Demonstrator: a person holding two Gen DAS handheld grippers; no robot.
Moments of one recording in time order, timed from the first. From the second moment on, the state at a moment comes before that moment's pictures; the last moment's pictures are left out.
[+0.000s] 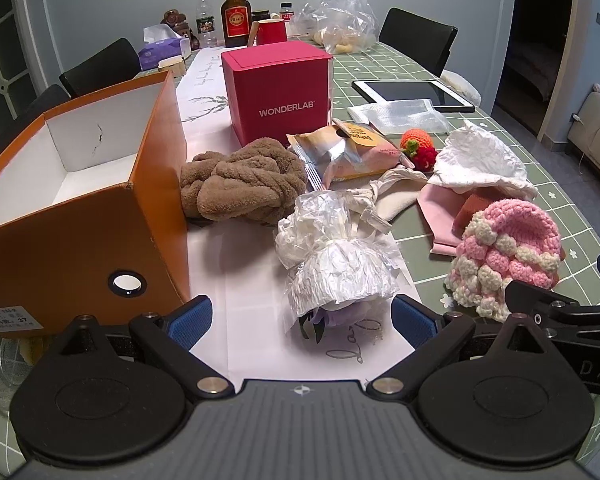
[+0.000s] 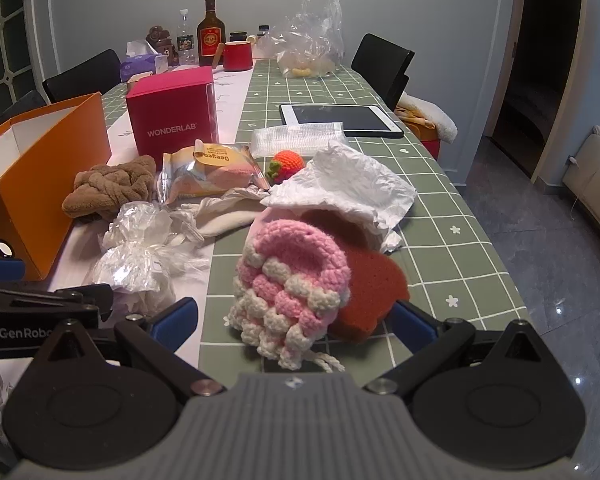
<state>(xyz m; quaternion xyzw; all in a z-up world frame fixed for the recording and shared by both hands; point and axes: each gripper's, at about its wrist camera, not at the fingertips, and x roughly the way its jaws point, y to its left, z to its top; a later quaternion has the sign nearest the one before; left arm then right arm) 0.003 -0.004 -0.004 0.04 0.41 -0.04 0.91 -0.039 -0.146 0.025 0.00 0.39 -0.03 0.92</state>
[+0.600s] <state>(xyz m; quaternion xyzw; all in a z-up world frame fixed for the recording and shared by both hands) 0.016 -0.008 -0.013 0.03 0.41 -0.06 0.91 -0.035 -0.174 0.022 0.04 0.39 -0.03 0.92</state>
